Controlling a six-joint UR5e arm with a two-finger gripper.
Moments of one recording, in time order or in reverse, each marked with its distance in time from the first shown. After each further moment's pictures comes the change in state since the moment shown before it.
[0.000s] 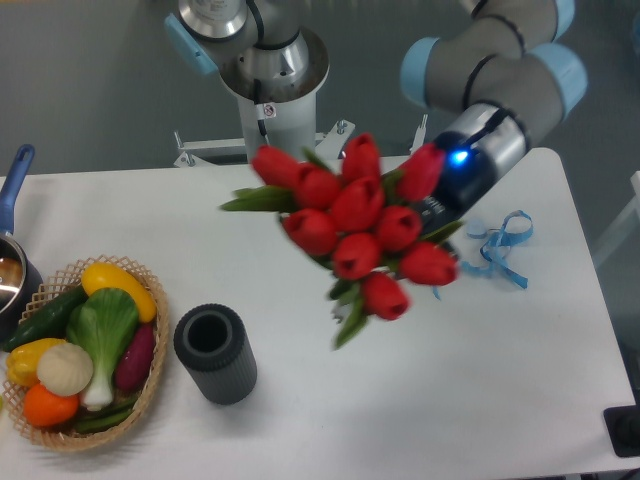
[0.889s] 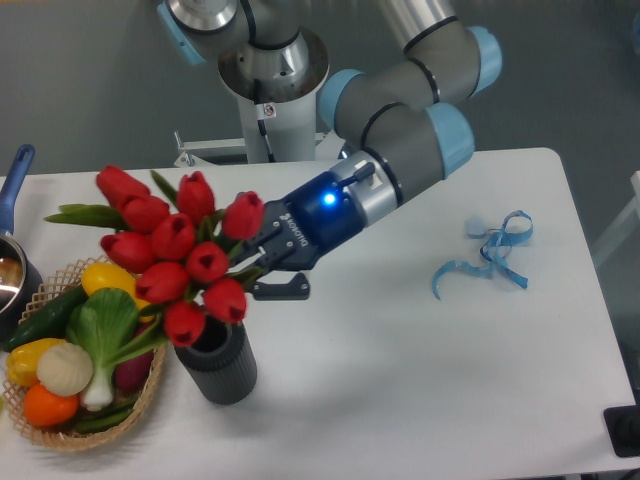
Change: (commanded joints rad) arm -0.127 0.011 -0.109 0.009 0.002 0.041
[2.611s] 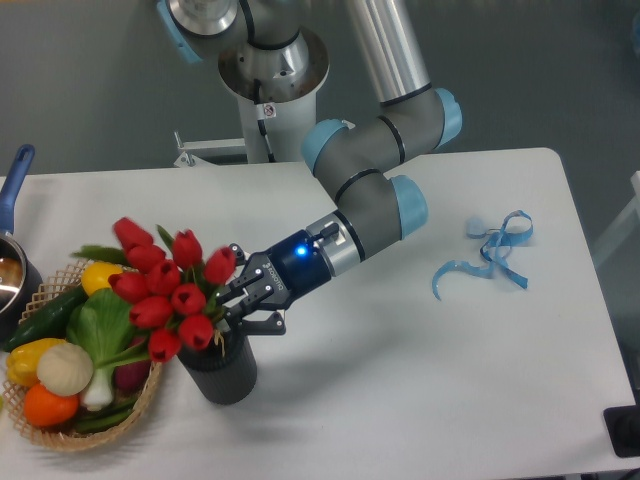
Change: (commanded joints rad) arm 0.006 -0.118 -0.176 0.002 -0.002 0.397
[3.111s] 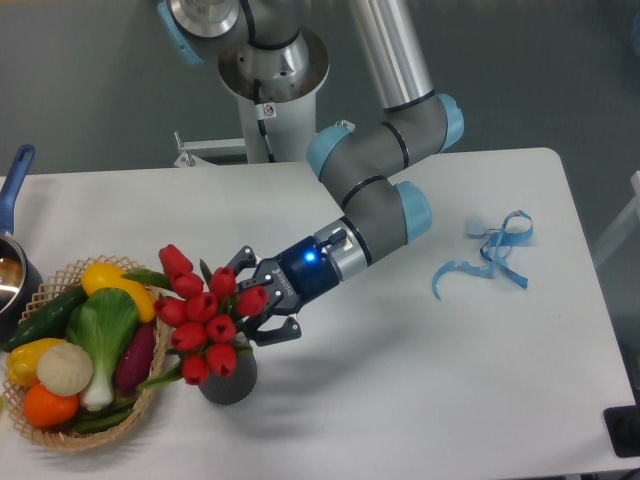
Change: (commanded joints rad) arm 0.034 0.001 -0.043 0.003 -0.002 0.017
